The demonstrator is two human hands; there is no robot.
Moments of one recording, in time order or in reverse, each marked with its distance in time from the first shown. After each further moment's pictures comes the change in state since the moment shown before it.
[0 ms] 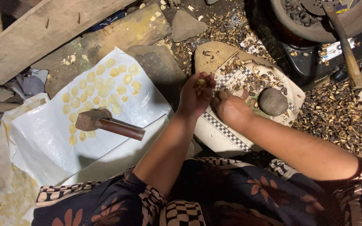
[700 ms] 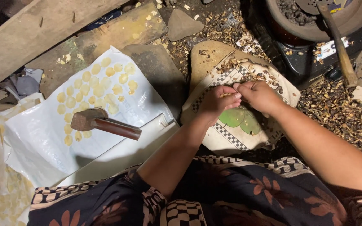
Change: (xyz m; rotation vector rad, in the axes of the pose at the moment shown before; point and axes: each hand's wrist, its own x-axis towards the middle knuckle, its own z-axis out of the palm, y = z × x) left_hand 0.004 -0.073 -0.007 0.945 -0.118 -0.073; right_hand -0.038 0.077 -0.019 1.471 -0.139 0.766
